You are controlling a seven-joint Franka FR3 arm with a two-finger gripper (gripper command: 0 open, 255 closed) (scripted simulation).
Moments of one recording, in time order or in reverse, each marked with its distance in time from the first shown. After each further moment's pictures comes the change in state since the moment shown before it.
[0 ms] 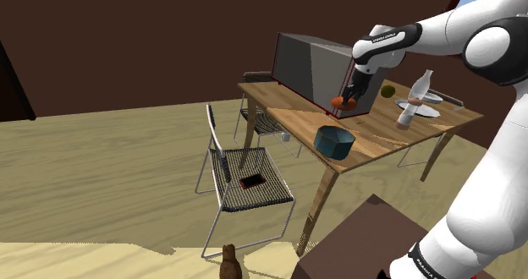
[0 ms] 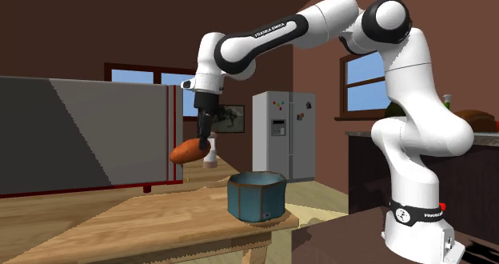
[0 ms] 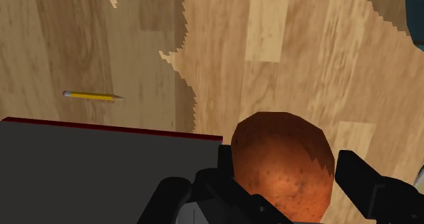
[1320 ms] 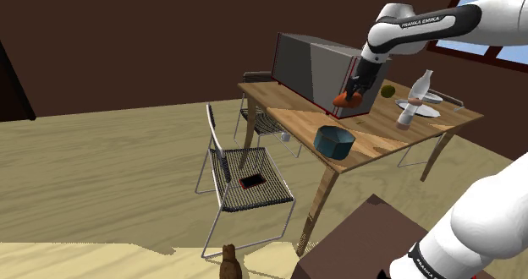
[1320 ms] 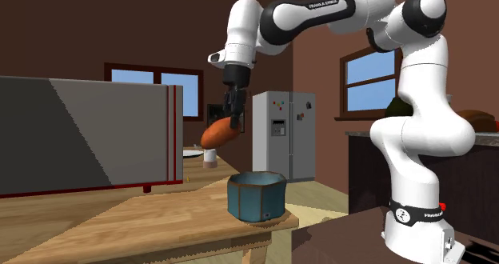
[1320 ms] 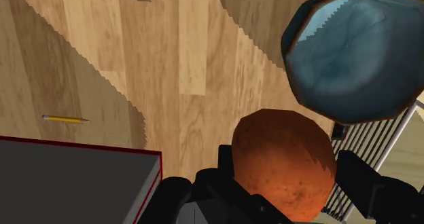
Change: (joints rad) arm 0.080 -0.357 0.084 -0.234 -0.161 -0.106 0.224
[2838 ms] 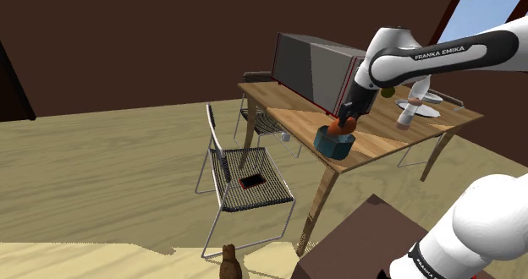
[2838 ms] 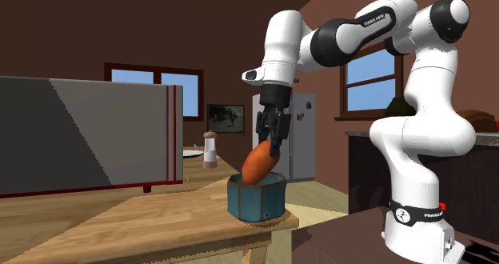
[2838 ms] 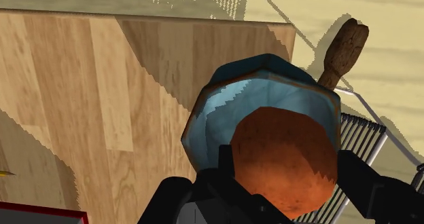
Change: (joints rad) arm 0.032 -0.240 0.130 -0.396 -0.057 0.142 0.216
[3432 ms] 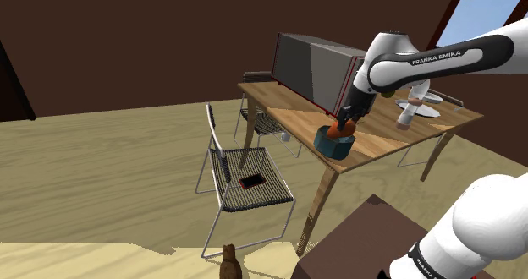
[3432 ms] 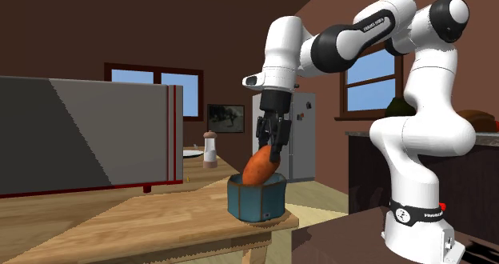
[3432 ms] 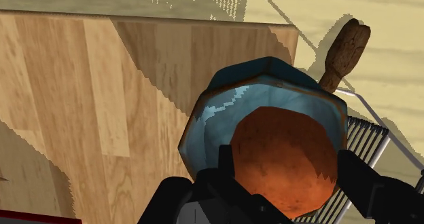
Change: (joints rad) arm -0.001 0.010 -0.003 -0.027 -0.003 0.037 0.001
